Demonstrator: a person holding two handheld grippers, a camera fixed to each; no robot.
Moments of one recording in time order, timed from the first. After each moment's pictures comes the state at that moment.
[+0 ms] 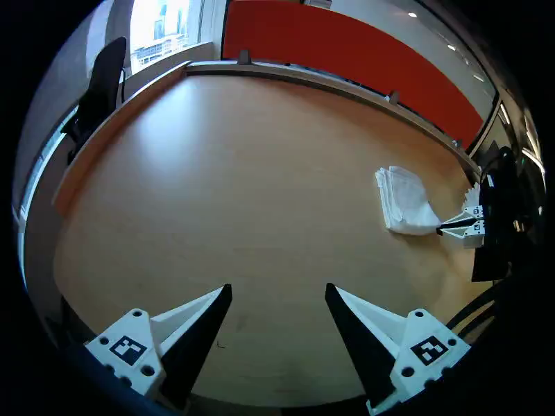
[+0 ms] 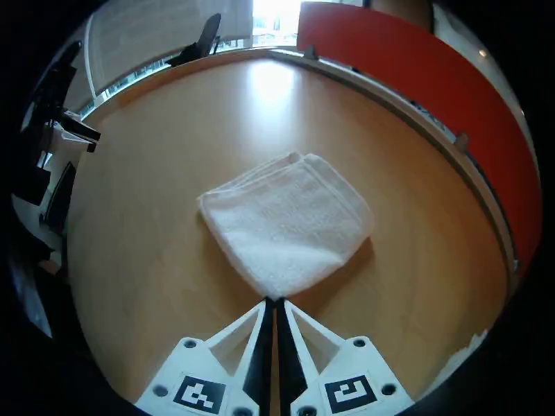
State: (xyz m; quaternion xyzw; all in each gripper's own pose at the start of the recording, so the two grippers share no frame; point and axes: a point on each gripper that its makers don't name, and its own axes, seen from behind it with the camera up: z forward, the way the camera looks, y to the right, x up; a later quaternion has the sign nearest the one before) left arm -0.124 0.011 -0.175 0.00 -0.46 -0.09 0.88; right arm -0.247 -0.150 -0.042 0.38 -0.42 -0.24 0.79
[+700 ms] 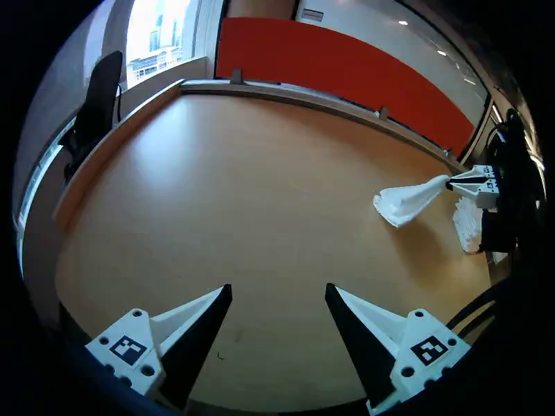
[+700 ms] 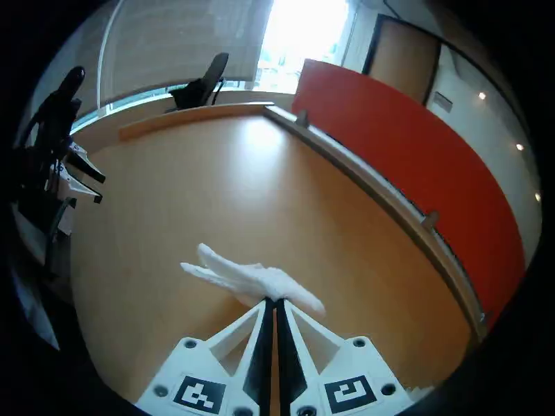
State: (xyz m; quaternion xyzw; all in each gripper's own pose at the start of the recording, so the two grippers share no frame) left arm -0.092 0.014 -0.160 -0.02 -0.43 -0.09 0.90; right arm -0.116 -0.189 0.019 0.39 -0.30 -0.27 0.83
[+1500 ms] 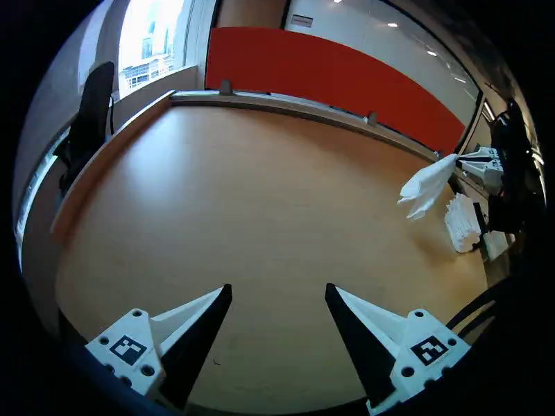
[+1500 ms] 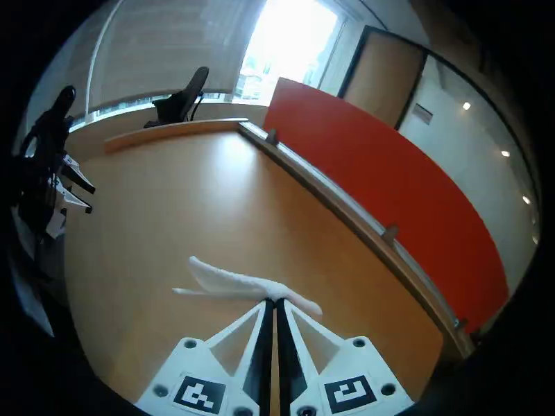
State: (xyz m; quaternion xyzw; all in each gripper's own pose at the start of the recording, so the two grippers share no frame) left arm -0.074 0.023 -0.157 -0.04 -0.41 -0.08 0.91; right arm -0.051 -0.138 0.045 0.34 -0.26 -0.28 0.86
